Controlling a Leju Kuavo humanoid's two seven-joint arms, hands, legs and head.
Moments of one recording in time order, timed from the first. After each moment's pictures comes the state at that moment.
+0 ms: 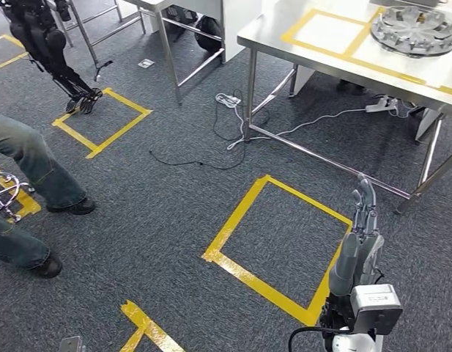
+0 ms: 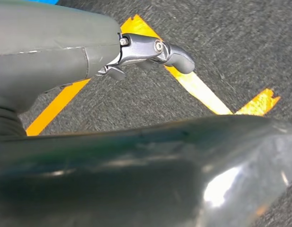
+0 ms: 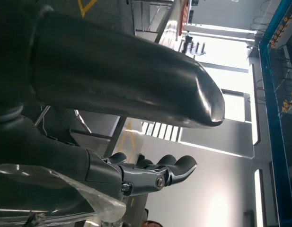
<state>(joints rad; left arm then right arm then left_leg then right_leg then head) -0.10 -0.19 1.19 -0.23 -1.08 0.05 -0.33 0.20 0.29 0.08 -1.87 0.43 -0.10 -0.49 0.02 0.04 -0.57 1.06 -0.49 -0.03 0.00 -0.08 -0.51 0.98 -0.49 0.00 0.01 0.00</state>
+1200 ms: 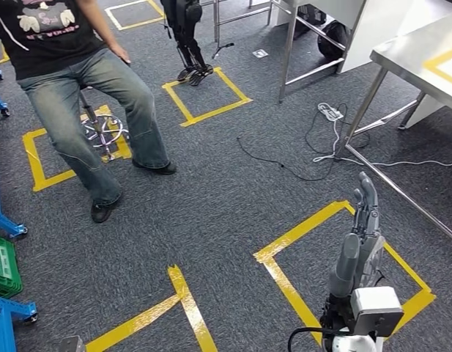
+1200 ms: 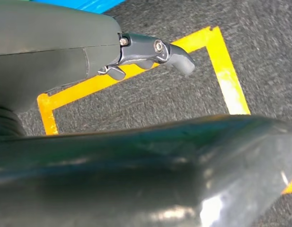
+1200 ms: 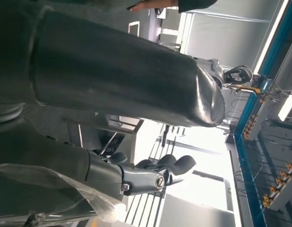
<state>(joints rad) -0.09 -0.20 1.20 -0.23 -1.09 0.05 -0.33 0.20 0.29 0.10 -1.89 0.44 -0.10 -0.50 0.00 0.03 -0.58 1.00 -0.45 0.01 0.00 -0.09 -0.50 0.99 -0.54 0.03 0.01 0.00</state>
